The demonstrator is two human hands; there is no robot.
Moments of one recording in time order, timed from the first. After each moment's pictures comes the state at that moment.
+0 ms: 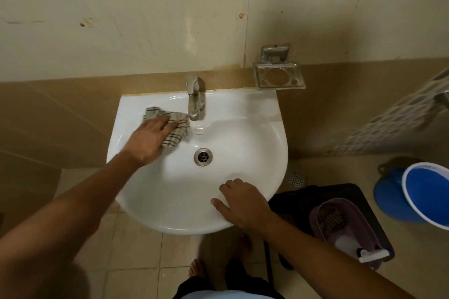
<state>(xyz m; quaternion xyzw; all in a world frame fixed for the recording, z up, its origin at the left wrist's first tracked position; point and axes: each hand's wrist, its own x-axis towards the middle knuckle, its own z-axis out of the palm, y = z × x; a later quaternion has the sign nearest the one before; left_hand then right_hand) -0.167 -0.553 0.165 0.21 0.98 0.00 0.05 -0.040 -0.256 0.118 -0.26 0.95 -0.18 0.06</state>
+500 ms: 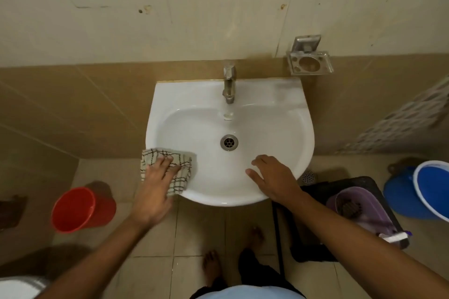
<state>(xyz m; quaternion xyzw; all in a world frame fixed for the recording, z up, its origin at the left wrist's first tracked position) 0.029 -0.599 0.141 0.07 0.98 0.16 0.03 -0.031 -0.264 0.131 -0.16 0.96 -0.20 0.10</state>
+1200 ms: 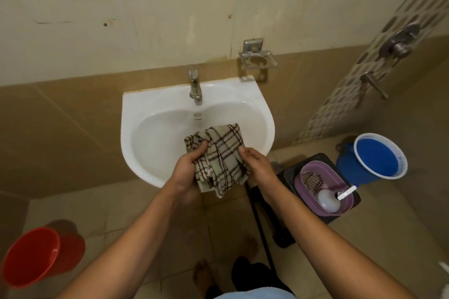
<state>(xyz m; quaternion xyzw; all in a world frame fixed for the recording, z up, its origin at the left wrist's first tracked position) 0.029 -0.472 0.261 -0.16 0.48 0.81 0.30 0.041 -0.292 0.206 0.17 0.66 -0.72 0.10</state>
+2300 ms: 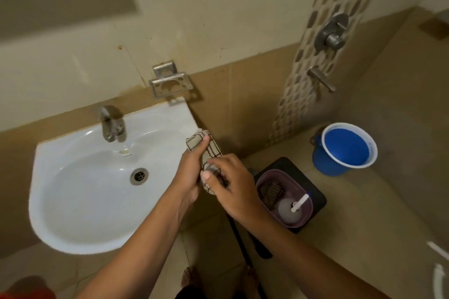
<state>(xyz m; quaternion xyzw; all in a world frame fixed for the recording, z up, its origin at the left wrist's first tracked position) -0.032 -0.236 0.247 -0.10 0.54 0.79 0.29 0.050 -0.135 0.234 0.02 0.86 -0.48 -0.15</state>
